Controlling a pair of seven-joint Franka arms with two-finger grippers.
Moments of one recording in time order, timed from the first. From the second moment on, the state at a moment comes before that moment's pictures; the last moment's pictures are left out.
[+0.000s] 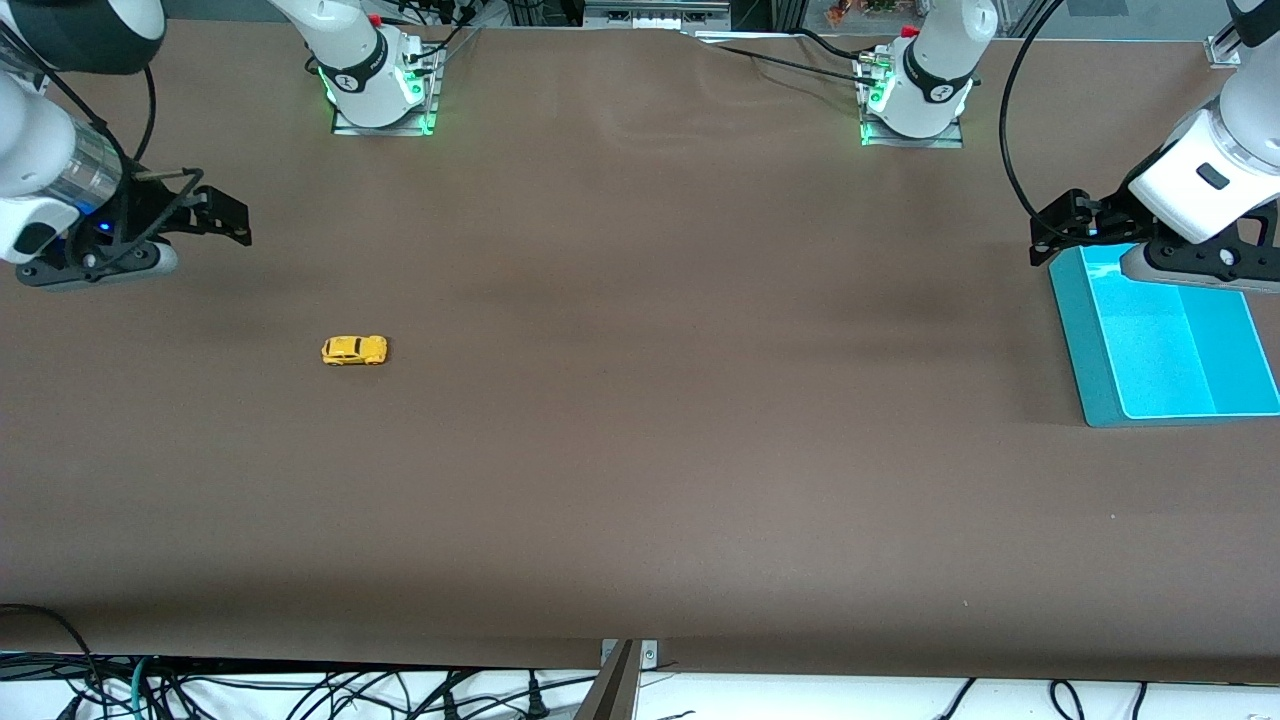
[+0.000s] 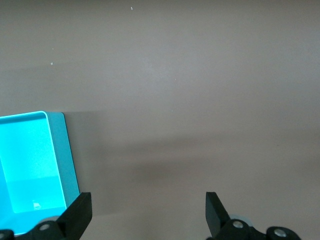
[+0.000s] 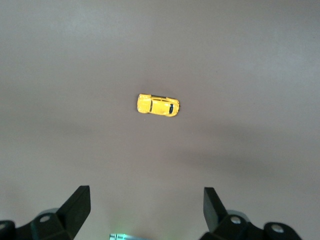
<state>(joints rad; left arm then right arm) 0.01 0.05 -0.12 -1.55 0.00 1.57 -0.03 -0.04 -0.02 0.10 -1.80 -0.01 1.67 -0.12</state>
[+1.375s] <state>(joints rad) 0.01 0.05 -0.12 -1.54 0.00 1.57 -0.03 -0.04 0.33 0.09 -2.19 -0.01 2.44 -1.39</state>
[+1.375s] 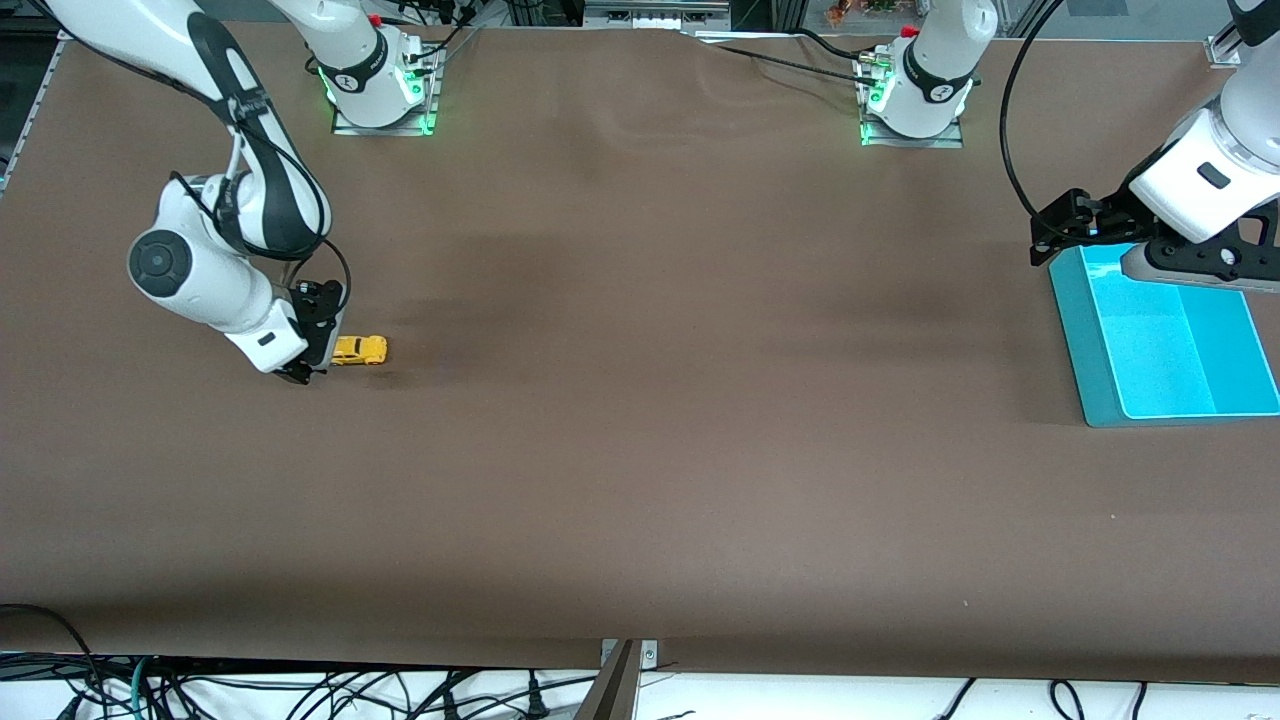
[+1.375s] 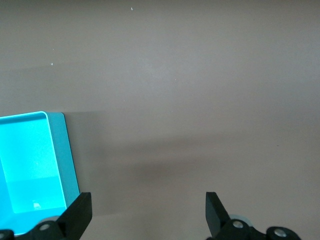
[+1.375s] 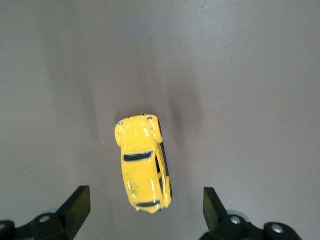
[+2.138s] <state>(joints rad) 0.01 0.05 -0.12 -1.54 0.00 1.57 -0.03 -0.05 0.34 0.09 -2.28 -0.01 2.60 -1.43</state>
